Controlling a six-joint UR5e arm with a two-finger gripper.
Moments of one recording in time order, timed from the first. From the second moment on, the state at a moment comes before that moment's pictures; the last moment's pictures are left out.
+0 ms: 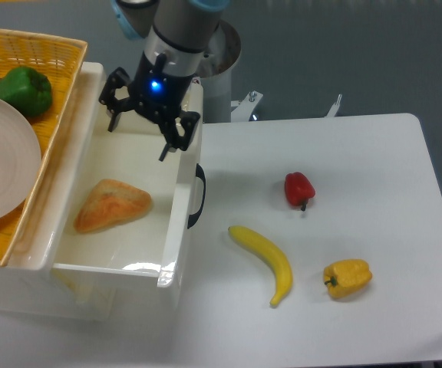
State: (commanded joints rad) arm 2.45 -1.56 -1.57 -1.44 1.08 0.76
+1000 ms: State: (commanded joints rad) arm 2.53 -1.69 -1.58 -1.31 1.48 0.90
